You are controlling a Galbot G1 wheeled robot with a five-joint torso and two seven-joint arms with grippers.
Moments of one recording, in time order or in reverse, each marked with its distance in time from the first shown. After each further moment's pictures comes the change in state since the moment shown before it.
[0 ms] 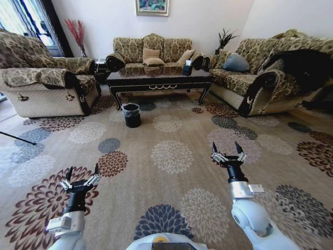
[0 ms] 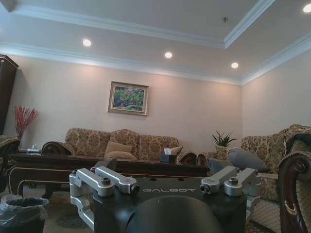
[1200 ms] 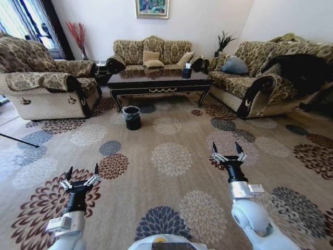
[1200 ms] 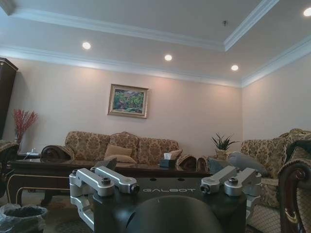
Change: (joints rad) left arm 0.000 0.000 0.000 0.000 0.000 0.000 0.000; right arm 0.000 0.000 0.000 0.000 0.000 0.000 0.000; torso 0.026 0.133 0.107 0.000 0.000
